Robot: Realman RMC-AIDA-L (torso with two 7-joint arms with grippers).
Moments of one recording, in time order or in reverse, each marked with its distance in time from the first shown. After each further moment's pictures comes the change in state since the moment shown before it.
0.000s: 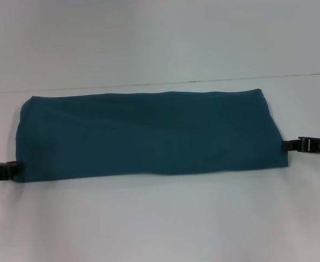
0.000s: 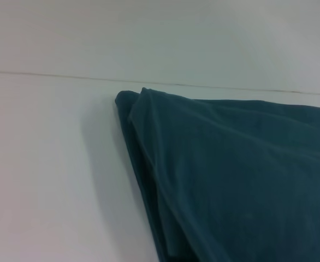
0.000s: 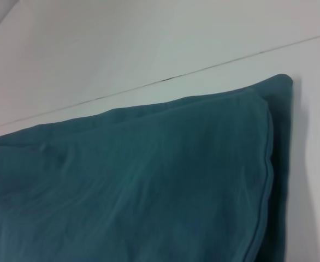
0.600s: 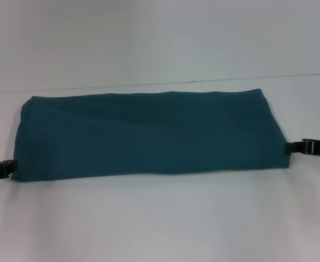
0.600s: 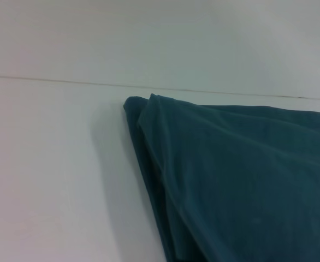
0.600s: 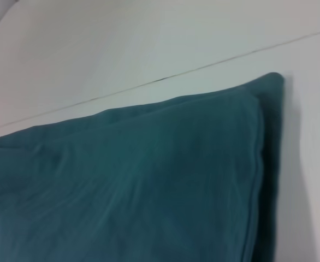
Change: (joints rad) left arm 0.005 0.001 -0.007 0.018 0.002 0.005 -0.009; right arm -0.013 0.002 0.013 -0.002 0.000 0.002 -0.004
